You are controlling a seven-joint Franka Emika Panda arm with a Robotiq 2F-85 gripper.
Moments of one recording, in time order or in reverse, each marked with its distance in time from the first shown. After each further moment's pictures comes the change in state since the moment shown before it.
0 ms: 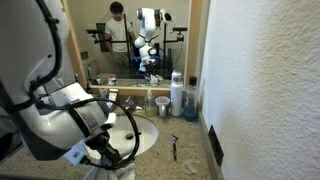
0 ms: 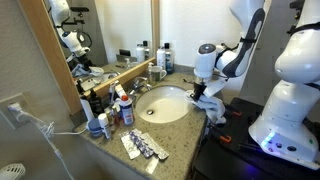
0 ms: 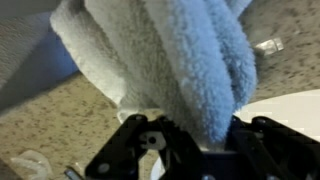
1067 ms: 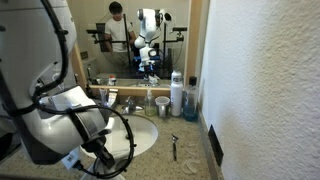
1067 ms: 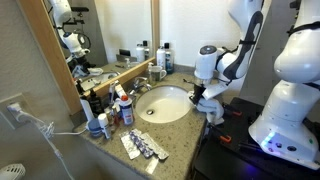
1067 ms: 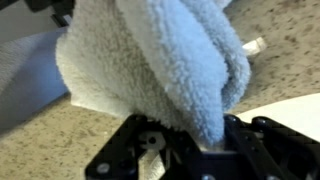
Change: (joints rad) arm -0.014 0.053 0.016 0.000 0.018 0.067 0.071
